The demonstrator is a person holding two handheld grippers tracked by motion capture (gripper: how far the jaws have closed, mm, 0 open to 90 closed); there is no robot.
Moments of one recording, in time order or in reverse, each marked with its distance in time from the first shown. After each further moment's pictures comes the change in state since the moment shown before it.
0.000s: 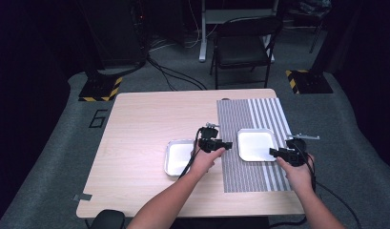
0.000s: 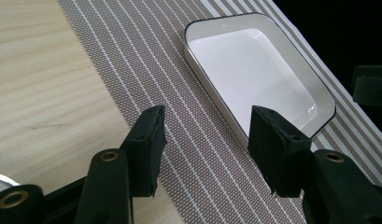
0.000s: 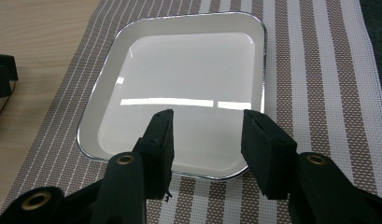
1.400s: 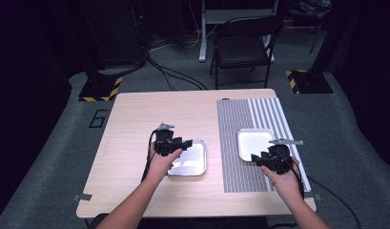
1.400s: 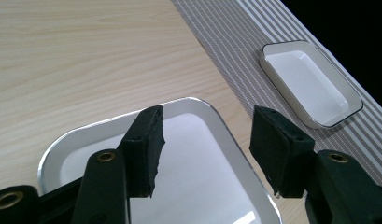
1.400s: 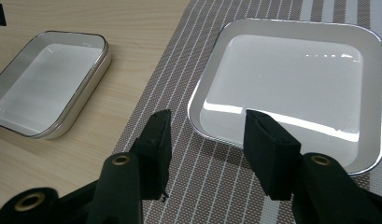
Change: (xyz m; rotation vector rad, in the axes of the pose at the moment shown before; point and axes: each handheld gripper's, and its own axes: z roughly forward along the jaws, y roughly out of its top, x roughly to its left) left arm 0.075 -0.026 -0.123 -0.116 0.107 -0.010; right arm 0.071 -0.011 -0.022 -0.006 0.122 -0.140
